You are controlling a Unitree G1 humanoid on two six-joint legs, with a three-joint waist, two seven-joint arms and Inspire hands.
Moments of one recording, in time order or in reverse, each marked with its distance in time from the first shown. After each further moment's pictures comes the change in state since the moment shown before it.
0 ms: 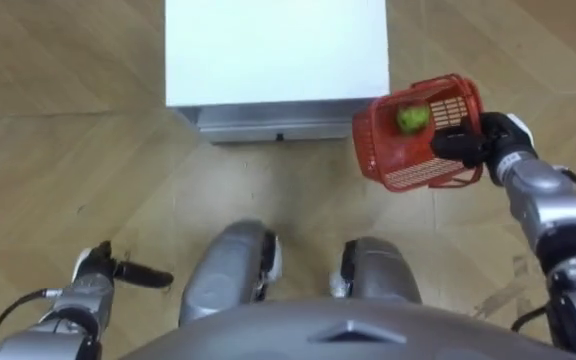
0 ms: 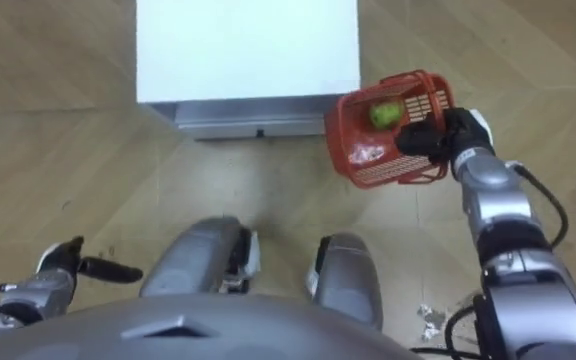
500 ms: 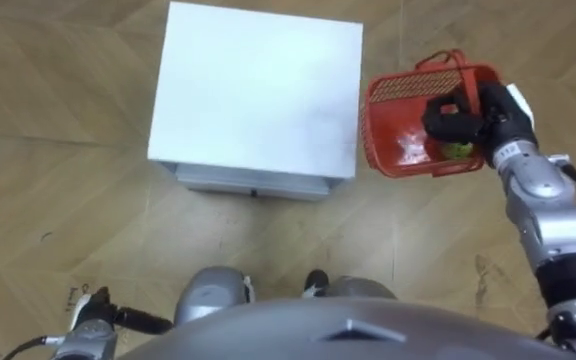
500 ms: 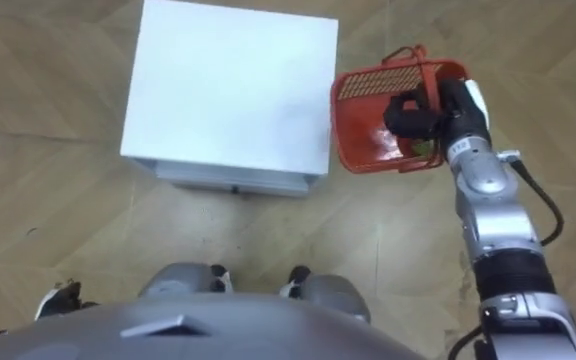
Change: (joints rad) left arm 0.183 -0.033 0.103 -0.112 0.125 0.060 0.004; right arm 0.135 0.019 -0.053 -0.454 -0.020 -0.016 0.007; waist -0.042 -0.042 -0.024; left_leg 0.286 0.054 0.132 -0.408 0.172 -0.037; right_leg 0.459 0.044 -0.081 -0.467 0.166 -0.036
